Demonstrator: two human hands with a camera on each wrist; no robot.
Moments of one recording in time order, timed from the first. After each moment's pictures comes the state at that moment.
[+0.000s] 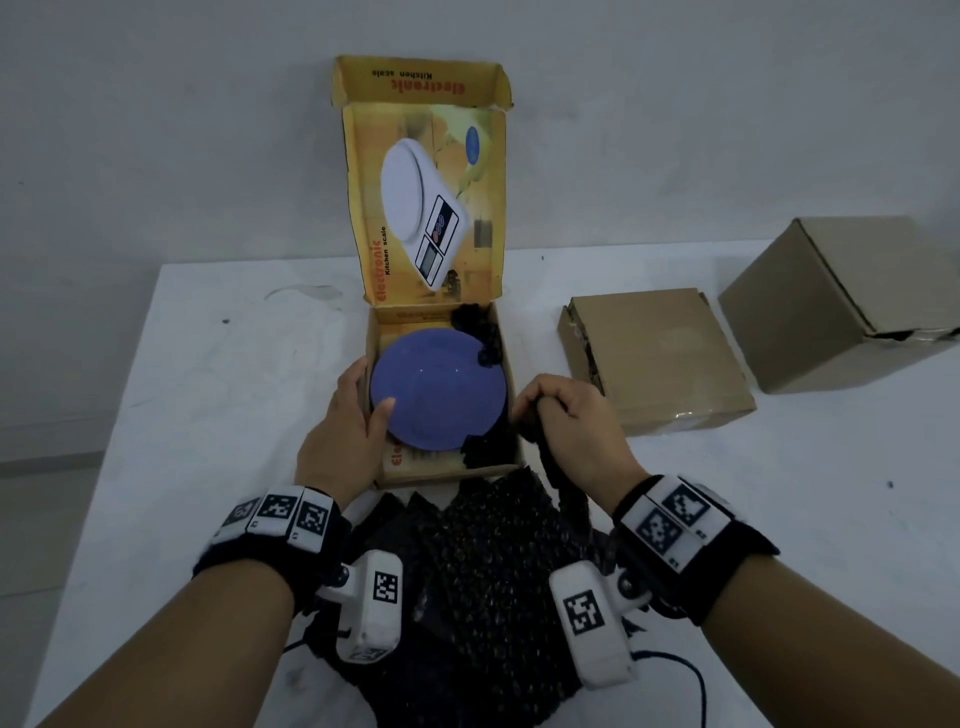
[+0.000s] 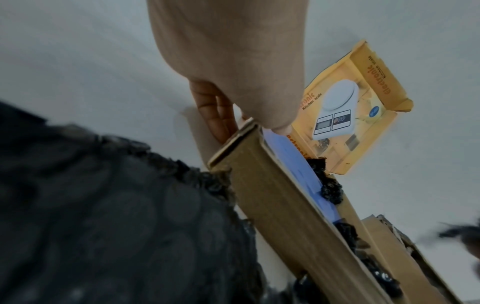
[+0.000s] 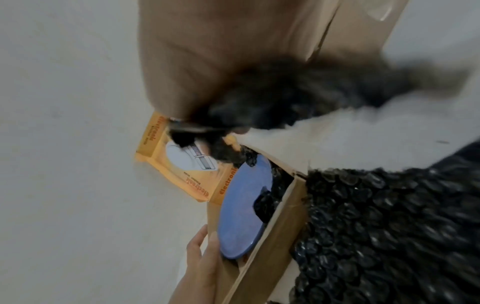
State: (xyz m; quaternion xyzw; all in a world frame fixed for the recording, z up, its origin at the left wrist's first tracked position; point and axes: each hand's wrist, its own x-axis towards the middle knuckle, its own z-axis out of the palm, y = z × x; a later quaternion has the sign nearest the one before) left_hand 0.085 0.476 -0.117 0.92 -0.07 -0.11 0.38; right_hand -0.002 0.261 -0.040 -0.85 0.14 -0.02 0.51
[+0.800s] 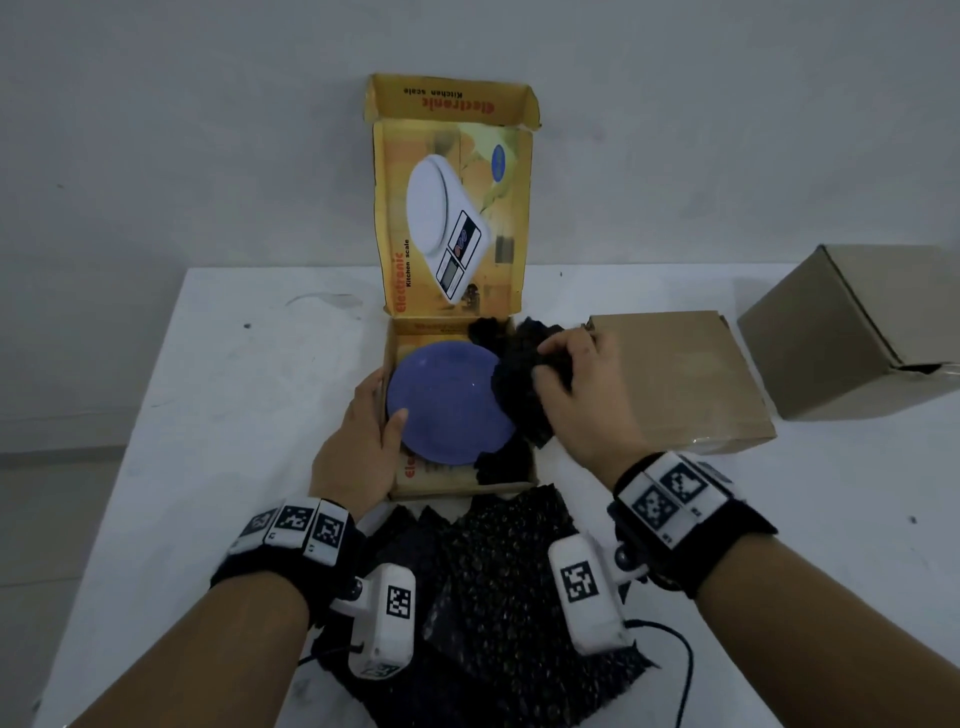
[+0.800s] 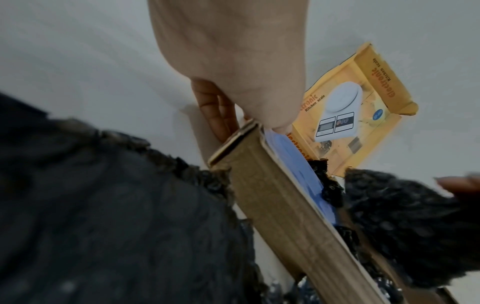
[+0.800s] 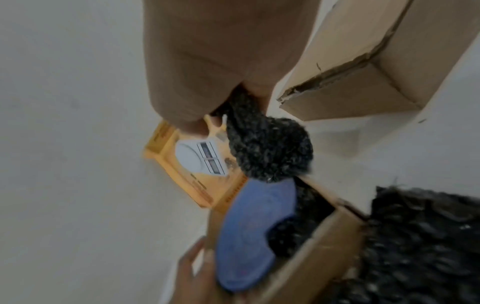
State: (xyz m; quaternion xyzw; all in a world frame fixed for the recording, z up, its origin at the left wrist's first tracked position) left_hand 0.081 0.475 -0.116 0.91 -0.05 -0.12 0.40; right_hand 0.033 0.260 -0.028 -0.91 0.14 -0.11 0.38
